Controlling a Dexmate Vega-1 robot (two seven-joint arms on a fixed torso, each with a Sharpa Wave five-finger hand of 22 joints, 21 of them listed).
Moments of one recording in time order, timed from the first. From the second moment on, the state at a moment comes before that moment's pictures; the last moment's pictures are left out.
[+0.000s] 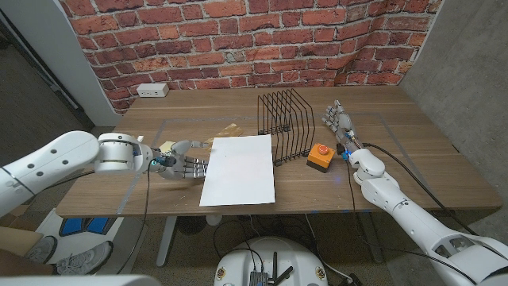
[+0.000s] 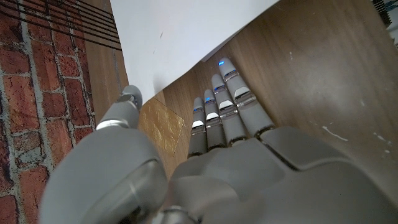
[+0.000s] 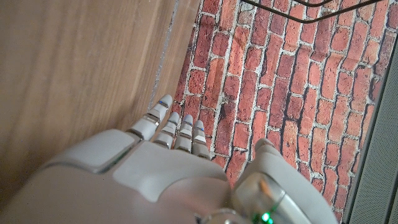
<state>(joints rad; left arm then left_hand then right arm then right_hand) 1.09 1.21 0.17 -2.02 -1.80 0.72 0.52 0.58 -0.09 0.54 -0.18 0.18 0.48 0.14 0.19 0.17 0.51 0.06 0.19 0.17 0.65 0.02 0.19 0.16 0.79 0.04 0.21 0.17 -0.82 -0.45 -0.40 -1.18 0.60 0.37 -0.01 0.08 0.10 0.28 0.11 0.24 0.09 0.04 0.19 0.17 0.14 0.00 0.19 0.19 0.03 -0.02 0.20 0.36 0.28 -0.03 0.19 0.17</state>
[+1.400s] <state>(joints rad) 1.03 1.18 0.24 -1.96 -1.73 0.76 0.35 0.69 -0.08 0.53 -0.17 0.18 0.61 0.10 0.21 0.18 0.63 -0.01 0.20 0.17 0.70 -0.06 0.19 0.16 0.81 0.01 0.19 0.17 -0.88 -0.46 -0.38 -1.25 0.60 0.37 -0.06 0.08 0.10 0.29 0.11 0.24 0.09 0.04 0.19 0.17 0.14 -0.01 0.19 0.19 0.04 -0.02 0.20 0.35 0.28 -0.03 0.19 0.17</state>
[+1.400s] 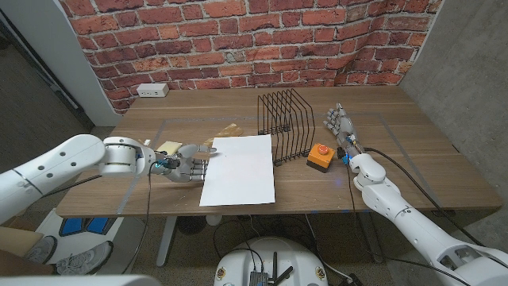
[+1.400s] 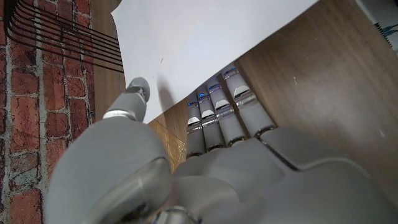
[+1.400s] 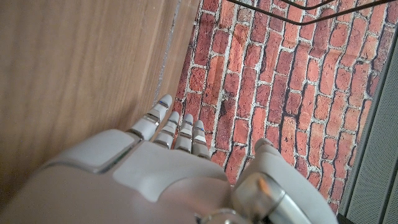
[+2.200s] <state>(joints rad) 0.96 1.13 0.28 -1.90 -1.67 0.81 0.26 0.73 -0.03 0.54 -0.16 0.19 0.73 0.08 0.21 0.18 0.74 -0.04 0.21 0.17 0.79 -0.09 0.19 0.16 0.85 -0.04 0.20 0.17 -0.90 -0.46 -0.38 -1.28 0.59 0.37 -0.08 0.08 0.10 0.30 0.12 0.24 0.09 0.04 0.19 0.17 0.14 -0.01 0.19 0.19 0.04 -0.02 0.20 0.34 0.28 -0.03 0.19 0.17</state>
